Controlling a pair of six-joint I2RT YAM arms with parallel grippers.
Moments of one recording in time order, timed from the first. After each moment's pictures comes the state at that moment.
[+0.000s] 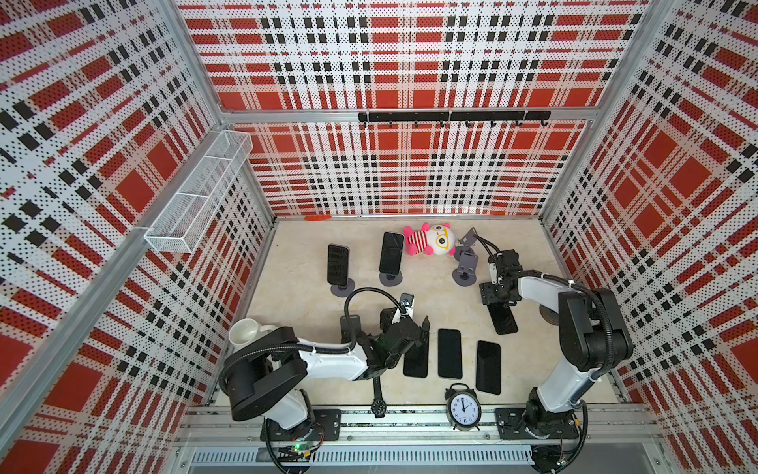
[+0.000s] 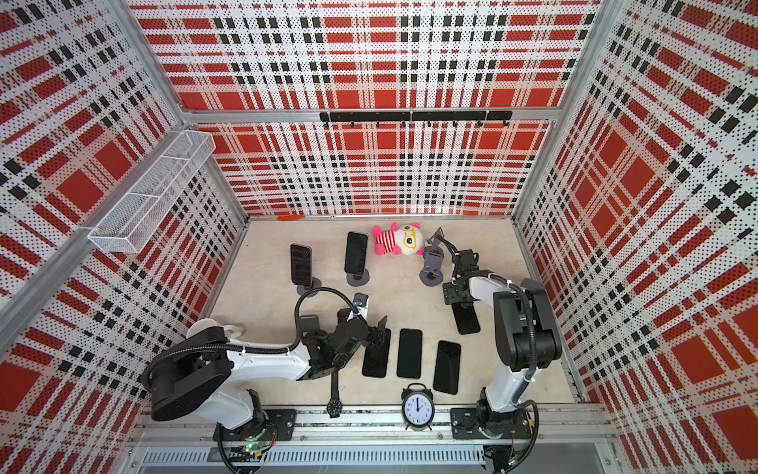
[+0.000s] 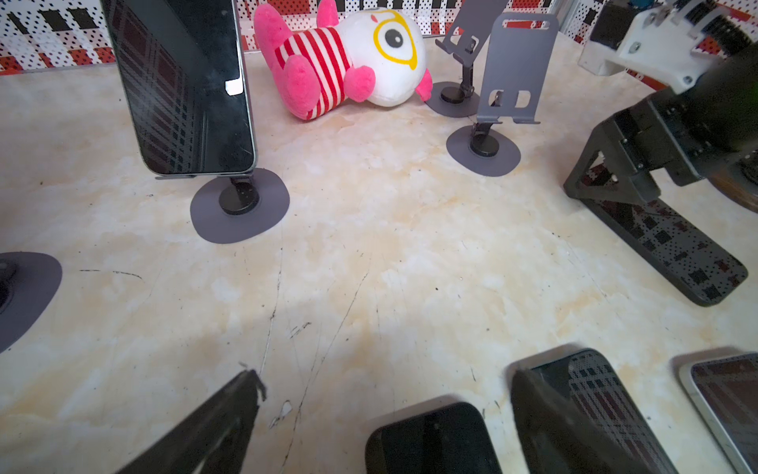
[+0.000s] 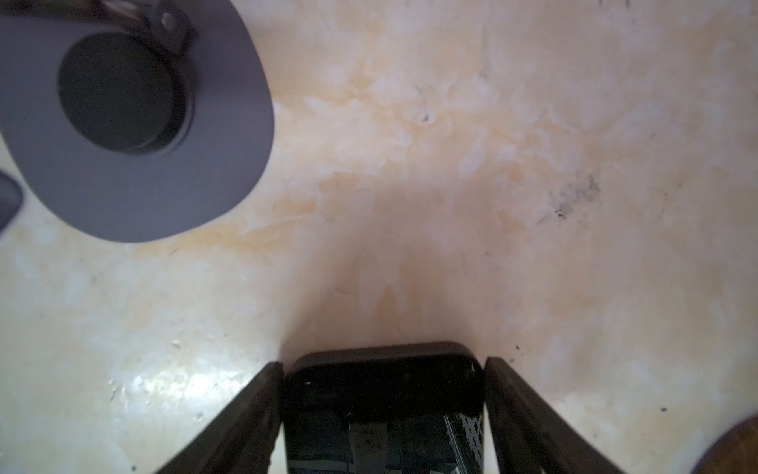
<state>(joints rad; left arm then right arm) -1.07 1.53 0.60 0.38 -0.59 -0.42 0.11 1.74 0.98 -0.38 0.11 -0.02</state>
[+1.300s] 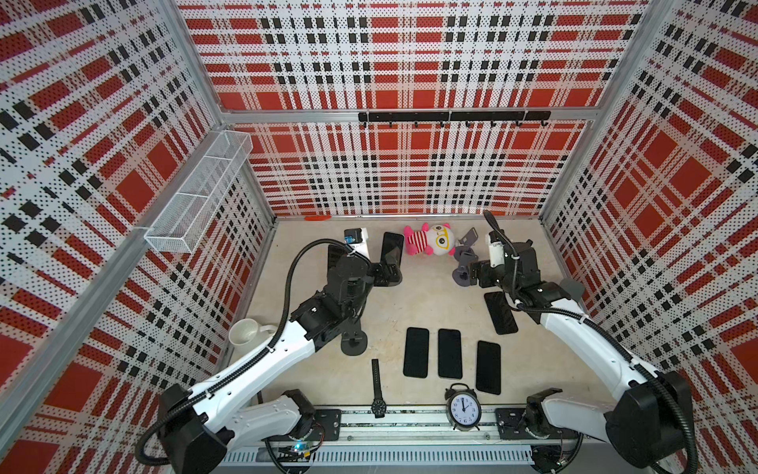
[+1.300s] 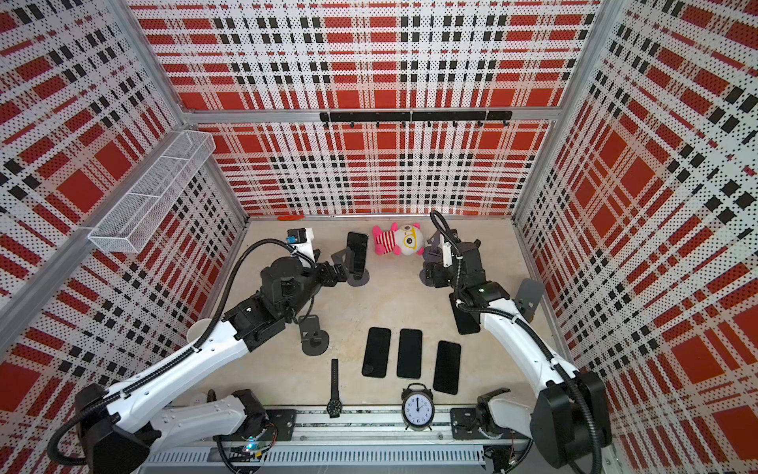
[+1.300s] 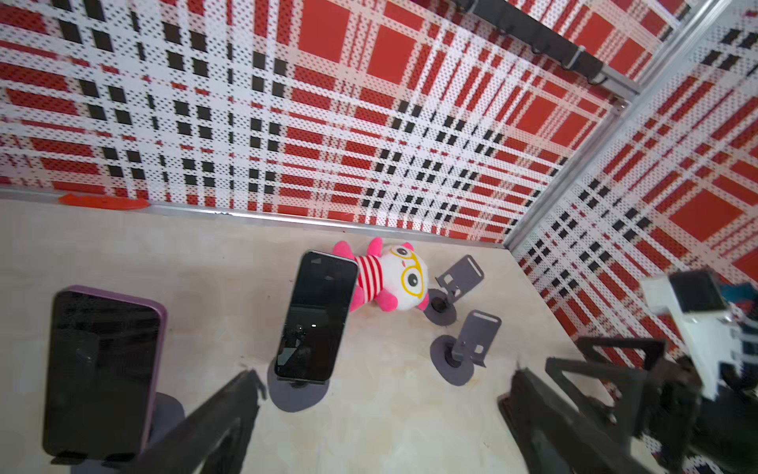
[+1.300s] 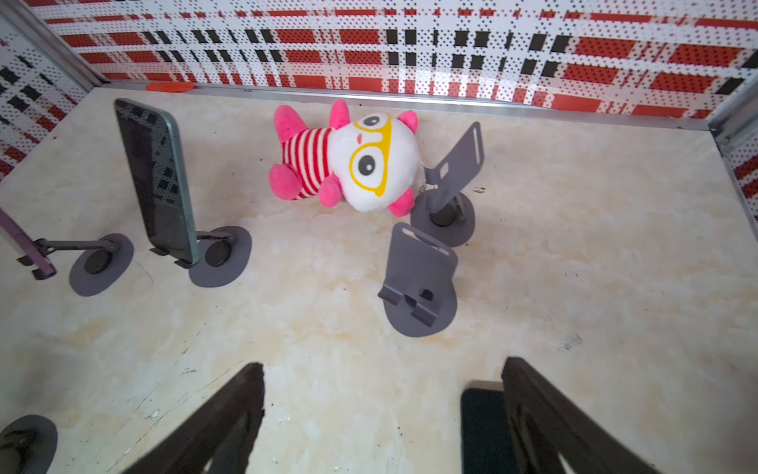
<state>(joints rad) -0.71 1.11 0.97 -0.08 -0.37 -0.45 0.33 1.21 0.92 -0.25 0.04 0.12</state>
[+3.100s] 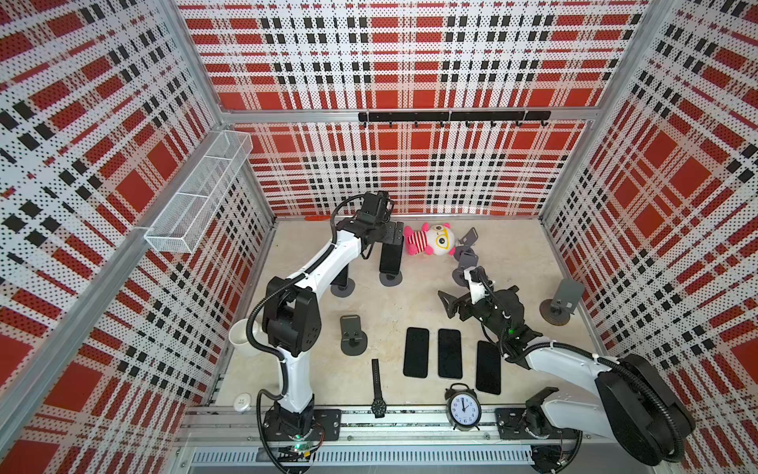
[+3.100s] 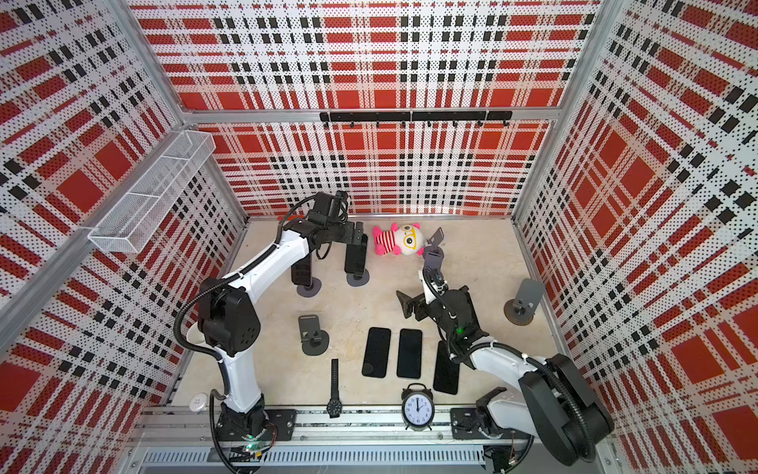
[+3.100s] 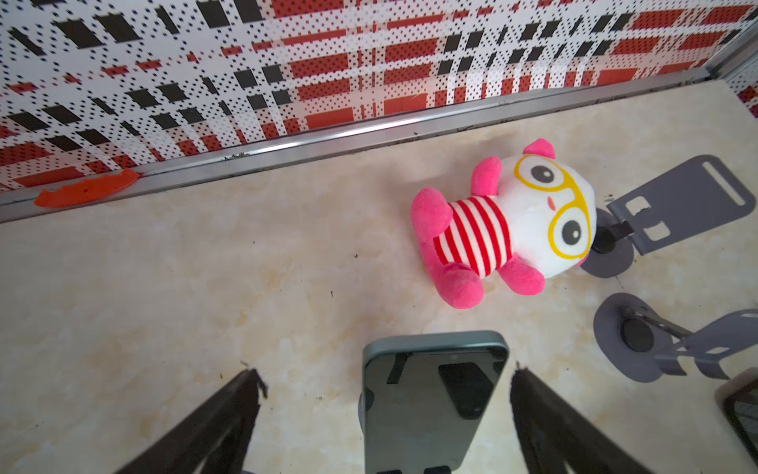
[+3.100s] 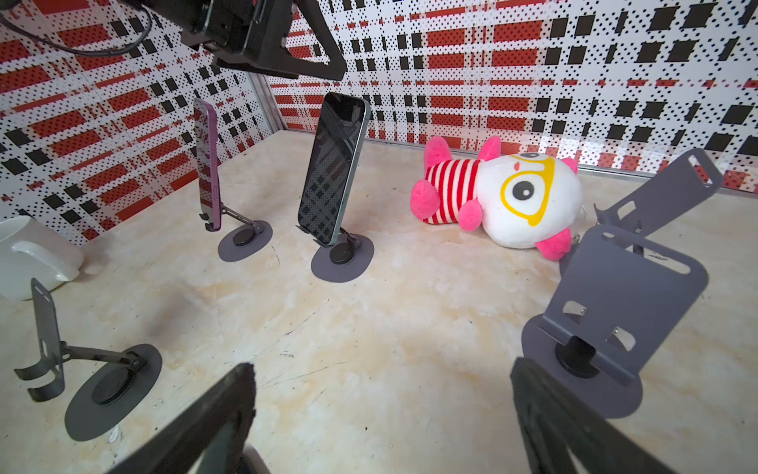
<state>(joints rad) -0.44 1.96 1.80 -0.56 -0.09 -0.15 0.49 1.23 0.37 0.66 -0.14 0.11</state>
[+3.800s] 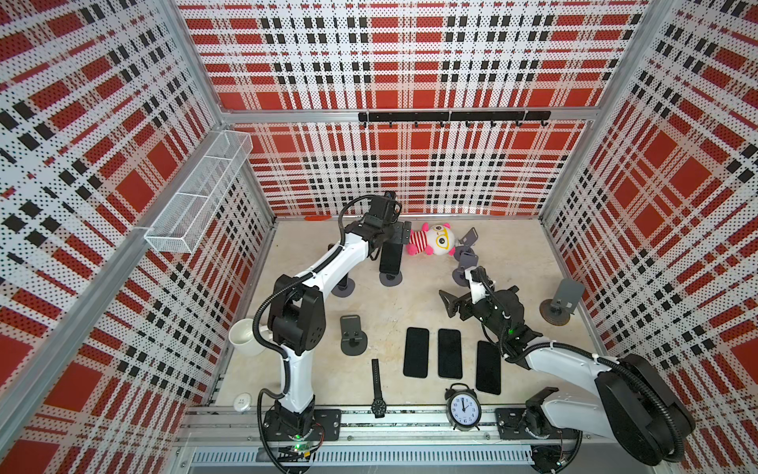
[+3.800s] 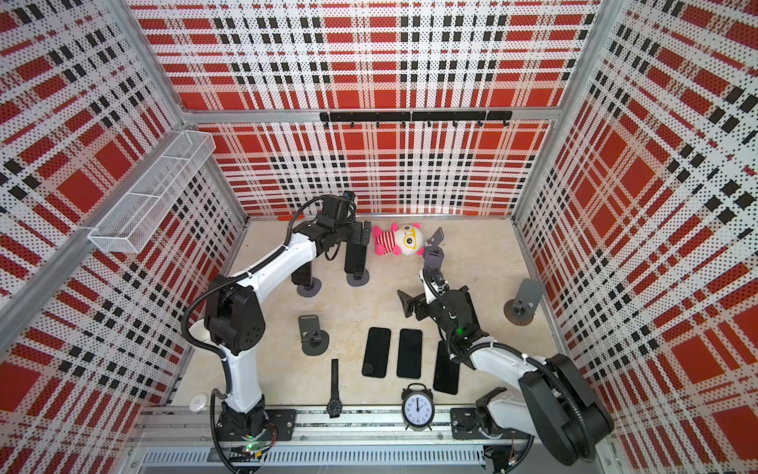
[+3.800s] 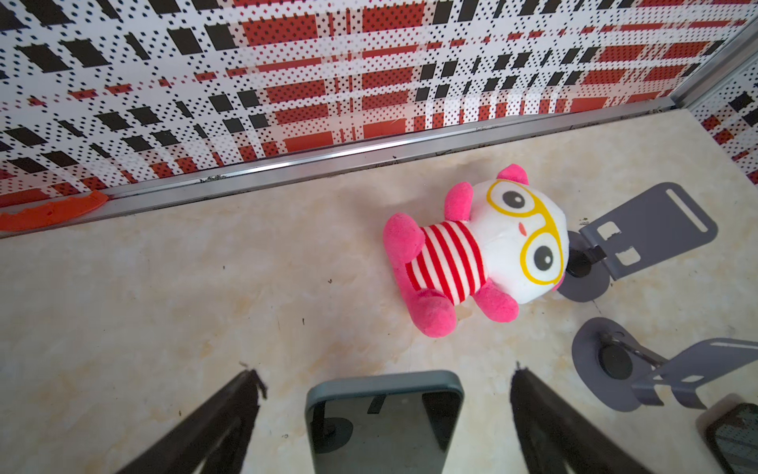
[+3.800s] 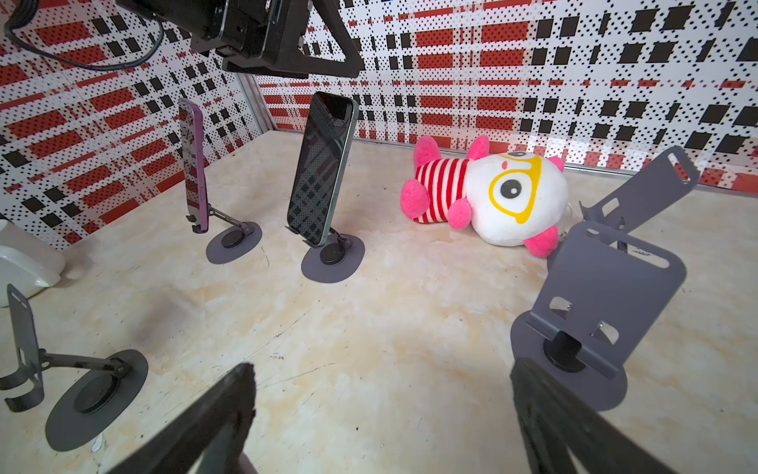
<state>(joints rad) -0.47 1.98 1.78 -0.46 -0.12 -0.18 0.49 1.24 0.37 0.66 -0.11 0.12</state>
